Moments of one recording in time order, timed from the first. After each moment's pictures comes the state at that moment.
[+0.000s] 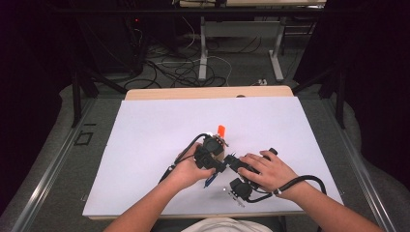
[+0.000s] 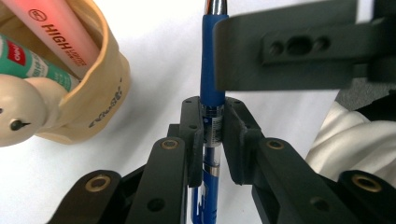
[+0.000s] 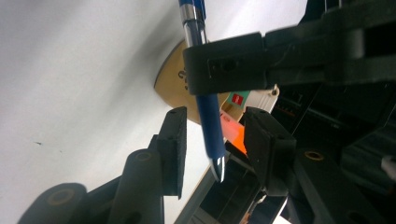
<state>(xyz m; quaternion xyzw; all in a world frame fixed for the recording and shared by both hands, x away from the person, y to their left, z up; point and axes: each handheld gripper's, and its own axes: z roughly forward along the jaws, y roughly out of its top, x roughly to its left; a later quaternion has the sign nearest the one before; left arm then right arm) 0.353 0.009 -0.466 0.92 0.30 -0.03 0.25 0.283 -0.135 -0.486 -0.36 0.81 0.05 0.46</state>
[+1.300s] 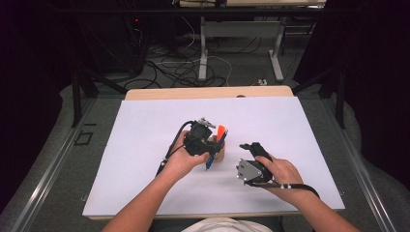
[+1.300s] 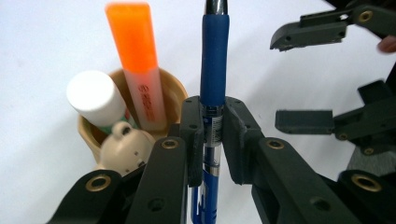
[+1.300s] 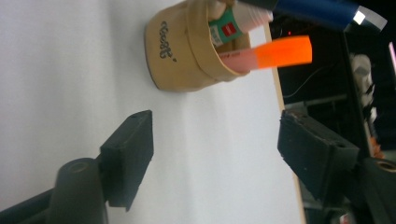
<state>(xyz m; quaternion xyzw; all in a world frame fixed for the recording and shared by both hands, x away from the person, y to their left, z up) 0.375 0.038 -0.443 0.86 0.34 0.03 0.37 0.309 -0.174 -0.498 0.00 0.89 0.24 0.40</state>
